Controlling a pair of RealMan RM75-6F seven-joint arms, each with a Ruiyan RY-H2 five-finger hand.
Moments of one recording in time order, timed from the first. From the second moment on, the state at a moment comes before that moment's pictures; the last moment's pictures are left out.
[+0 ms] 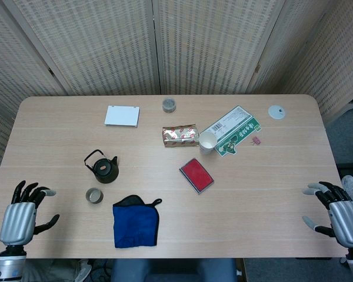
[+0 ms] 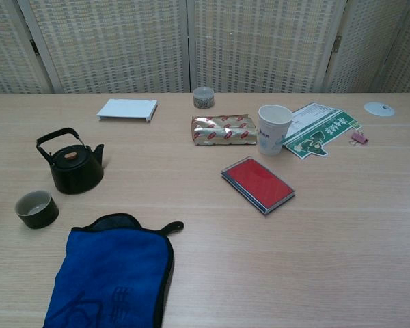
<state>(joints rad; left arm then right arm) -0.07 -1.23 -0.05 -1.81 1.49 1.53 0.29 0.02 -1.02 -0.01 -1.67 -1.63 1.54 0.12</state>
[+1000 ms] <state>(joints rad) -0.15 -1.23 -0.10 -1.79 1.49 1.45 0.25 0.01 -1.00 0.01 -1.70 -1.63 1.58 0.09</state>
